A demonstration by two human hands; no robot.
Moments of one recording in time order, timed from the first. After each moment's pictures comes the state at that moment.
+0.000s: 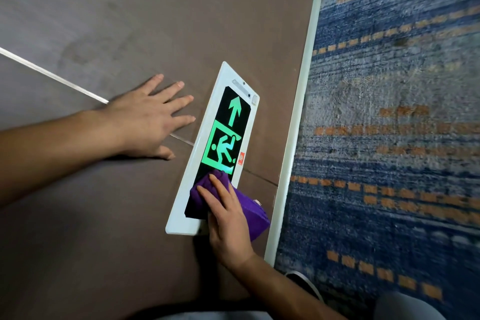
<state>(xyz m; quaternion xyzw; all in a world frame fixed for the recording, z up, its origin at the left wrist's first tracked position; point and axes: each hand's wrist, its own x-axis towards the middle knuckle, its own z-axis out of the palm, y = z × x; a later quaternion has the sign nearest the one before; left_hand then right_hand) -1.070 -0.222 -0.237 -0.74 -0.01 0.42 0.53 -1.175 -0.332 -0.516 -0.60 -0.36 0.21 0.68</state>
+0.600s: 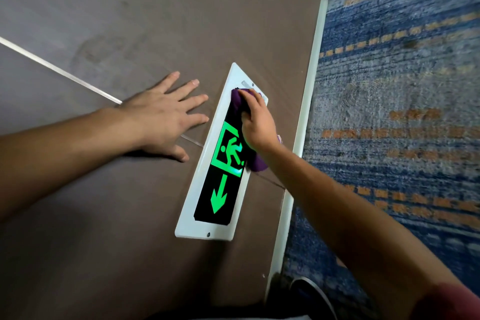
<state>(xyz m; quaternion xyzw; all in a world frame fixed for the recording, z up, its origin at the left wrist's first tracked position) -1.066 -0.207 -0.243 -0.77 0.00 0.40 0.50 -0.977 -0.252 -0.470 -0.64 -0.28 0.21 0.68</state>
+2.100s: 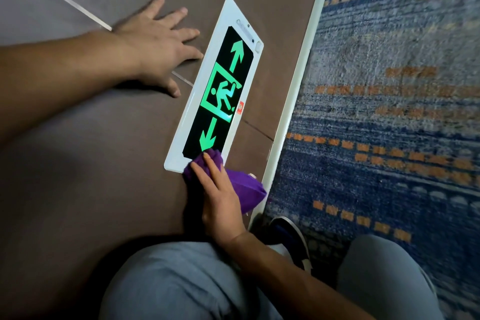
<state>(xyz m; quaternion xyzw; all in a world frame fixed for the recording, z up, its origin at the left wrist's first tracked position) -1.063 -0.232 -0.247 -0.78 -0.05 0.38 0.49 -1.230 -0.377 -0.514 -0.60 -0.38 0.26 0.65</state>
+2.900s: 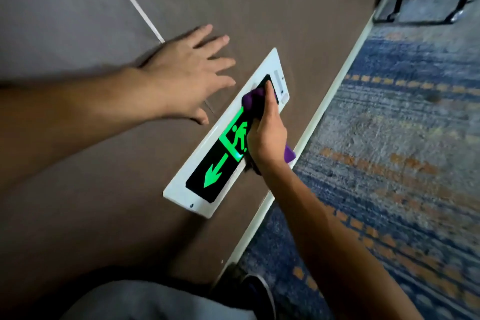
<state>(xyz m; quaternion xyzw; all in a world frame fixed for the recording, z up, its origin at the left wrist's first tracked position) -1.090 -0.222 -0.246 -0.82 -0.06 0.25 0.51 -1.014 -0.264 -0.474 -0.70 -0.30 0.16 0.63</state>
